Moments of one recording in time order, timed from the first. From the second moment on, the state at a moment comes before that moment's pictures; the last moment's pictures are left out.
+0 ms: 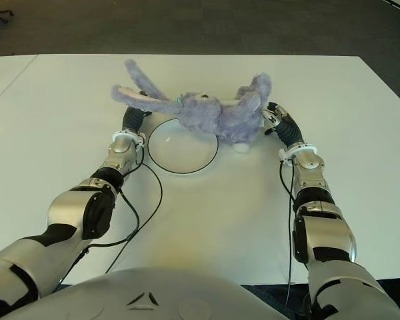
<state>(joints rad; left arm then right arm) -0.75 0.01 0.19 1.29 0.08 -0.39 0.03 -0.54 -0.46 -0.10 1.08 0.01 -0.43 0.28</state>
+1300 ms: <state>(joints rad) -0.81 0.01 0.06 1.30 0.12 -0.28 -0.02 -0.60 -0.38 -0.06 1.11 -0.01 -0.37 0.16</state>
